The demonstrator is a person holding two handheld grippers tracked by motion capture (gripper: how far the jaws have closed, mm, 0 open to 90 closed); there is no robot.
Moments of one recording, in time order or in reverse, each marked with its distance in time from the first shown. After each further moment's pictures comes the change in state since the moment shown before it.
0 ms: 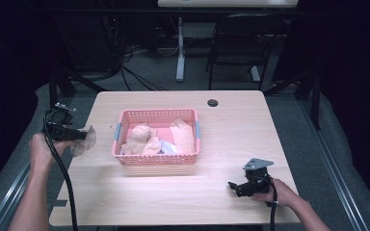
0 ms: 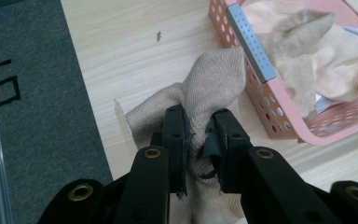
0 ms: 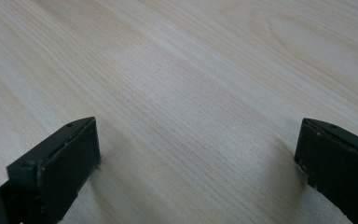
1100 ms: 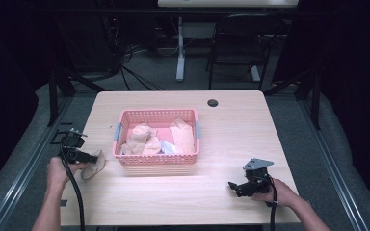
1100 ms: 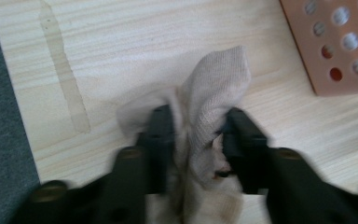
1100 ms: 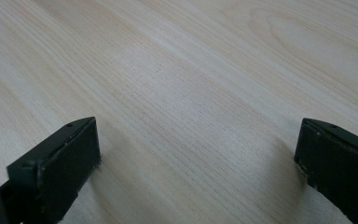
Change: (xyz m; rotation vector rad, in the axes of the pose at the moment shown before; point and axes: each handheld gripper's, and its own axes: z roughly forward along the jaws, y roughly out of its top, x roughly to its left) left arm 0.005 -0.057 0.084 0.128 -0.092 -0.103; right arm 0.000 0.000 0.000 -0.001 0.001 -0.001
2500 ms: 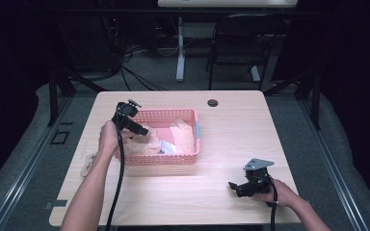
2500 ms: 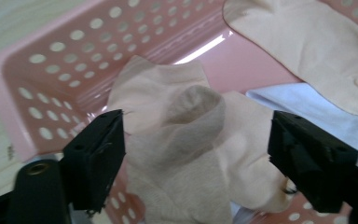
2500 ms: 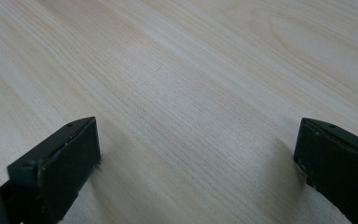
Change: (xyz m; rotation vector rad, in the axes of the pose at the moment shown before) left arm -0.134 0.133 0.015 -0.085 0.004 0.311; right arm 0.000 -0.001 0.000 -0.004 0.007 -0.003
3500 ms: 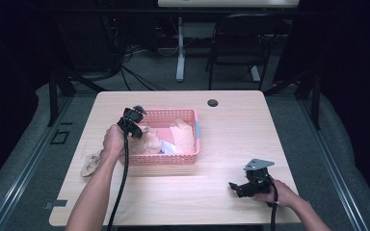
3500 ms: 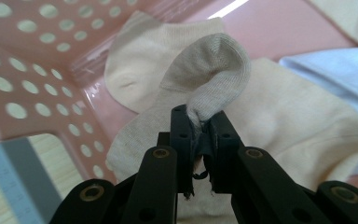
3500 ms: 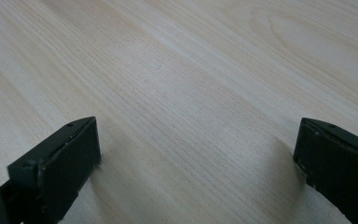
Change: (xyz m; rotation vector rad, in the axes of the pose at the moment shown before) left arm -0.007 -0.002 0.026 0.149 0.076 -0.001; right arm 0.000 -0.001 -0.001 0.005 0.003 -0.004
